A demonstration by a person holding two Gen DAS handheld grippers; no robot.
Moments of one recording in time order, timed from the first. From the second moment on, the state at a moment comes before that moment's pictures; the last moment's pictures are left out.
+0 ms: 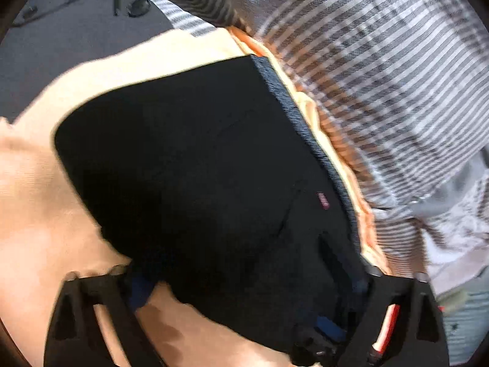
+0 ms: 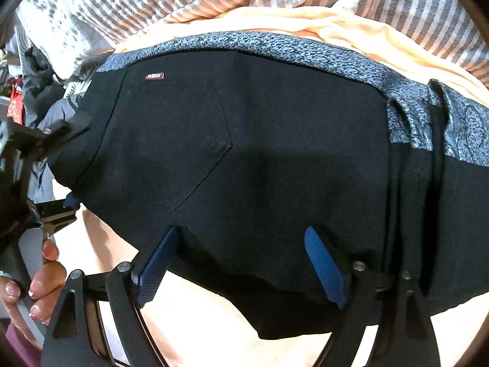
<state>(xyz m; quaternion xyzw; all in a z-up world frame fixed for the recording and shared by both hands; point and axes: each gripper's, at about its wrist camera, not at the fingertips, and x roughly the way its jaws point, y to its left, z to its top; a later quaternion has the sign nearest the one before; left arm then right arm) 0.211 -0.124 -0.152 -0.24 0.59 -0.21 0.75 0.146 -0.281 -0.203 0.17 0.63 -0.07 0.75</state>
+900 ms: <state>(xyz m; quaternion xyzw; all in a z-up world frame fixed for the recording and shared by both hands) 0.134 -0.223 -0.055 0.16 0.40 -0.23 0.87 0.292 -0.245 -0.039 0.13 0.66 0.12 0.73</state>
